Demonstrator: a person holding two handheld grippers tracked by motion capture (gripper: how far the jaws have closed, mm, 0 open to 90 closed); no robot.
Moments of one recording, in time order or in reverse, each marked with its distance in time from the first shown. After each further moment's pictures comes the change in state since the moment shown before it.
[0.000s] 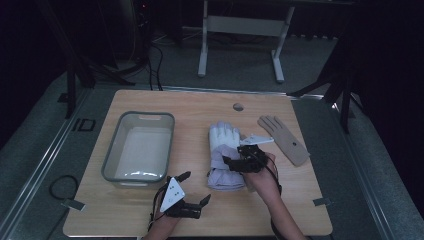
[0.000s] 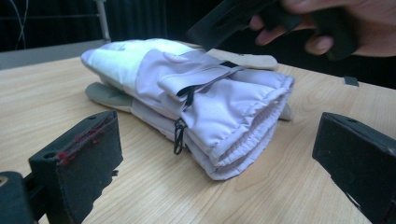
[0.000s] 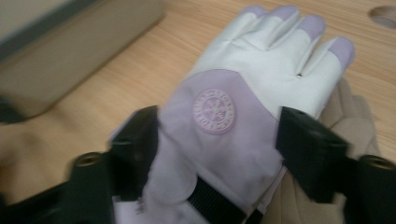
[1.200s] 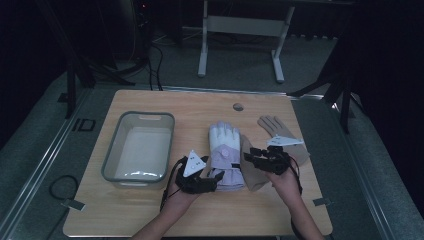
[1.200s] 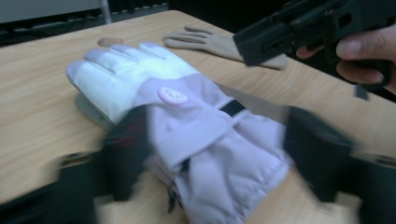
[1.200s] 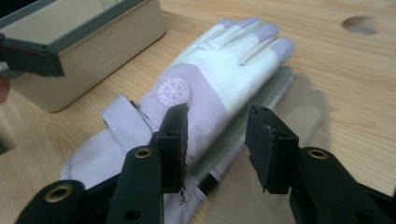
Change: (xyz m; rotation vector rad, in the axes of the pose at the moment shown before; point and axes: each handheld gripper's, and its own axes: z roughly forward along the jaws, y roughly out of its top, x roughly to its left) left arm 0.000 0.086 0.045 0.229 0.020 -0.061; right arm -0.050 -0.022 -0.035 -0.102 0.090 0.028
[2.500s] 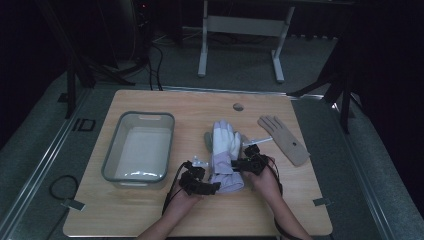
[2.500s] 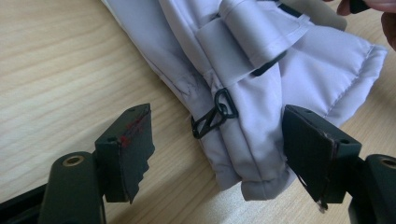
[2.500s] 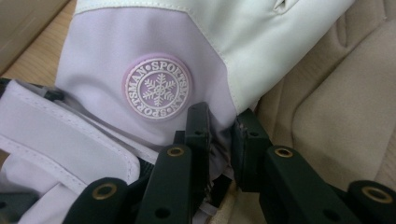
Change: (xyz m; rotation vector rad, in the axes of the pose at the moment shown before) left arm 0.018 -0.041 0.043 0.391 -0.044 -0.252; right arm 0.002 -0.015 0.077 0.288 -0.029 0.108
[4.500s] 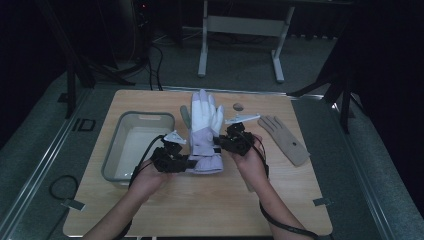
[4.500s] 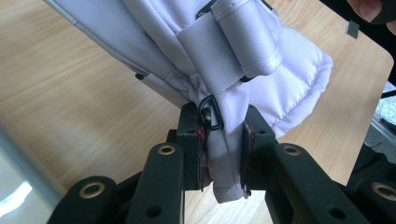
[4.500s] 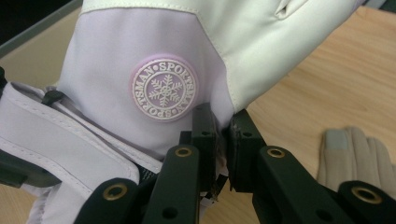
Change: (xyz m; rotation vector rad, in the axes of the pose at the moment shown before) left arm 0.033 0.054 -0.118 0.014 -0.053 0.188; right arm 0.081 0.086 -0.046 -0.166 0.000 -0.141
